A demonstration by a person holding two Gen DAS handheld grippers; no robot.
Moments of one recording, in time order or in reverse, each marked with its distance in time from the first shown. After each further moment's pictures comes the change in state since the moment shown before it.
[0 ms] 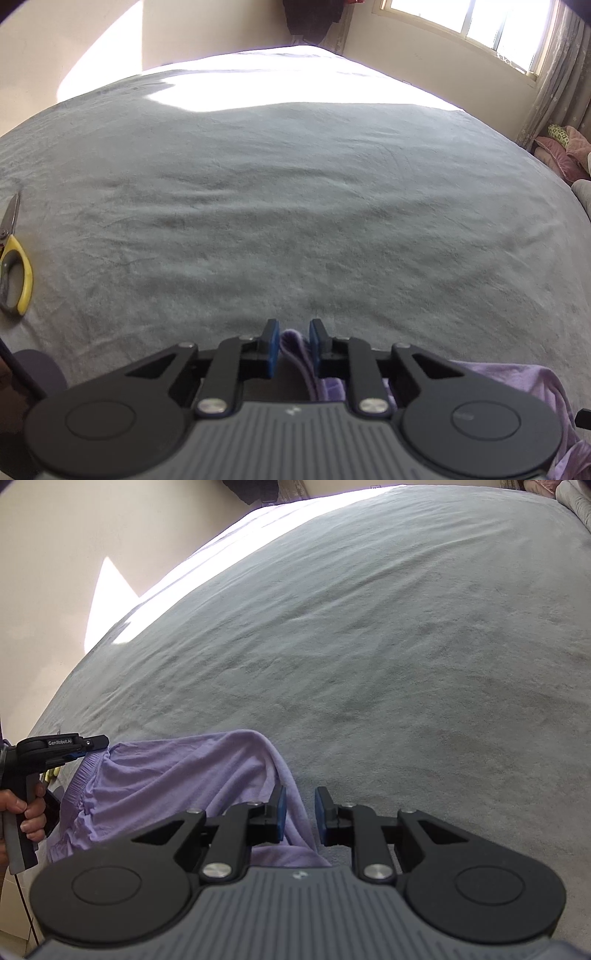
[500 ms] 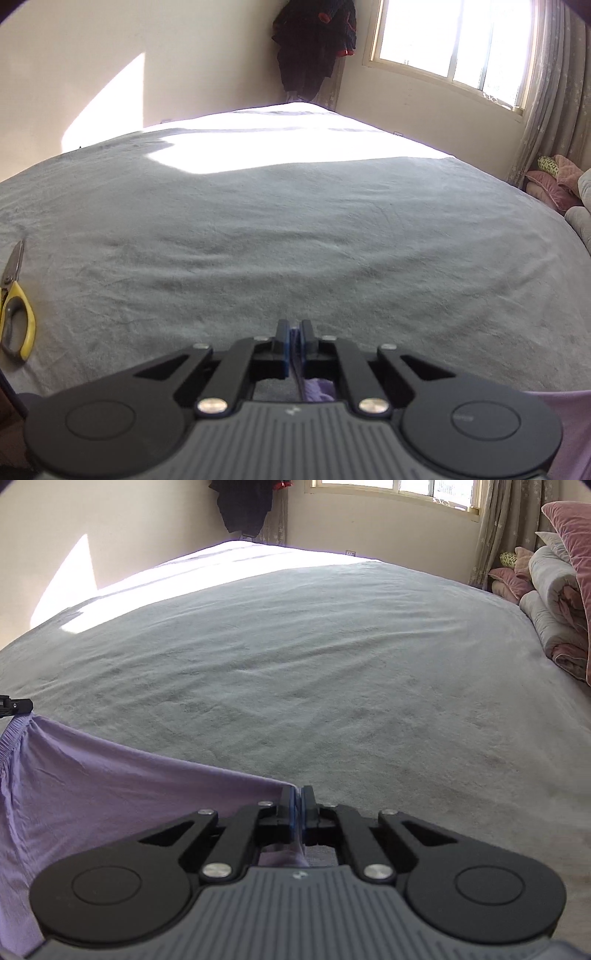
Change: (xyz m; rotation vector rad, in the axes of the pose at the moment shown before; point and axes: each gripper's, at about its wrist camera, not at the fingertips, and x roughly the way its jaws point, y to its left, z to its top) left arm -0.006 -0.008 0.008 0.021 -0.225 -0.013; right arm -0.020 0.019 0.018 -0.242 -0.189 -0.368
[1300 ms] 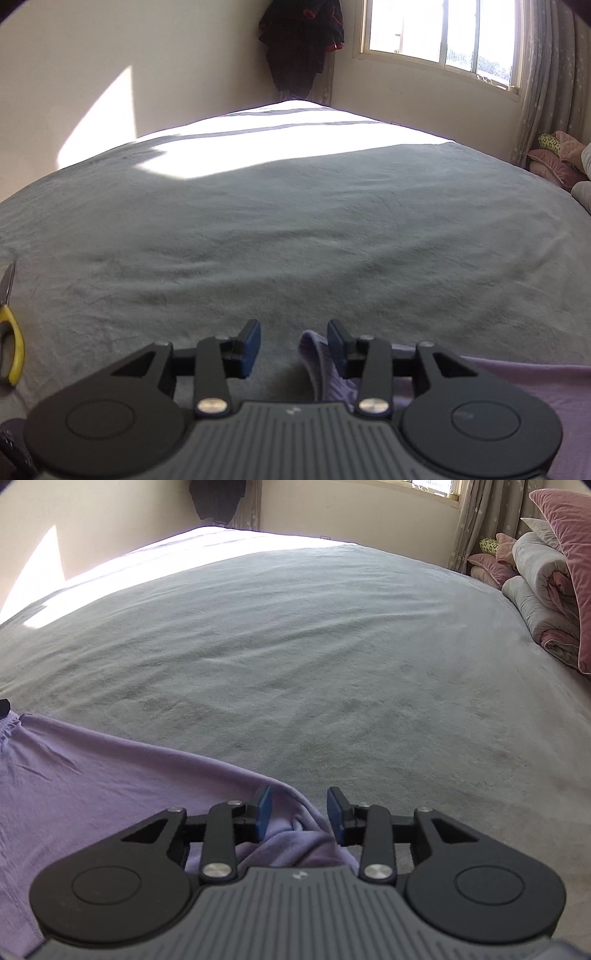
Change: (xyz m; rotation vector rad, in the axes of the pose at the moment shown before) left arm 0.006 -0.007 -0.002 0.048 0.026 0.035; right arm 0.031 0.010 -0.002 0.046 0.041 -0.049
